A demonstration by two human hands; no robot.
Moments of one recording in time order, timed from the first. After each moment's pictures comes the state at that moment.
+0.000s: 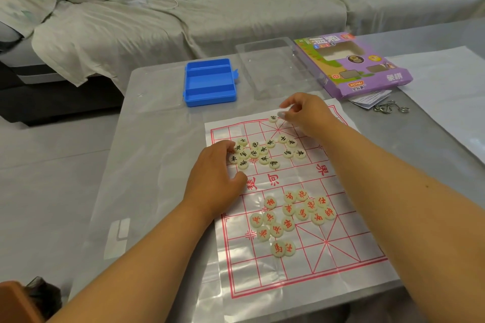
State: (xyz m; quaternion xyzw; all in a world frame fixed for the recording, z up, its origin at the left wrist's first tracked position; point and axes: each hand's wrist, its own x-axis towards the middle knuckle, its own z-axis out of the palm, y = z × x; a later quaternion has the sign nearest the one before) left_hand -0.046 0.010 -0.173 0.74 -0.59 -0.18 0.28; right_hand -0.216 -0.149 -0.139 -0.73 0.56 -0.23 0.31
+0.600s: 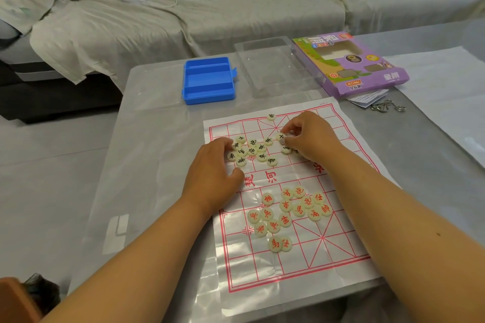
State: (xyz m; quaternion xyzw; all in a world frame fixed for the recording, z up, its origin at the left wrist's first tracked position) left_hand -0.048 0.010 -0.171 0.74 -0.58 -0.17 0.28; right_hand -0.225 -0.109 -0.150 -0.76 0.59 -0.16 0.24
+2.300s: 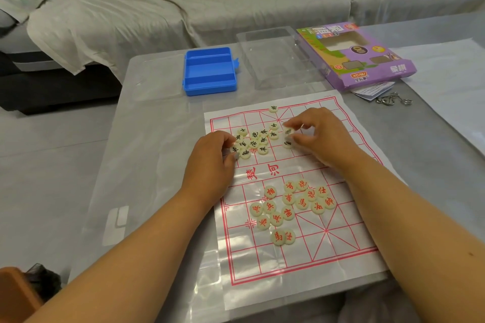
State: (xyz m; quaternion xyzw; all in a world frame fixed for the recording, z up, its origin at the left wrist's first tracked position) left_hand -0.047 0.008 -0.171 0.75 -0.57 -0.15 0.31; right_hand -0.246 -0.091 -0.150 -0.81 0.49 -0.21 0.22
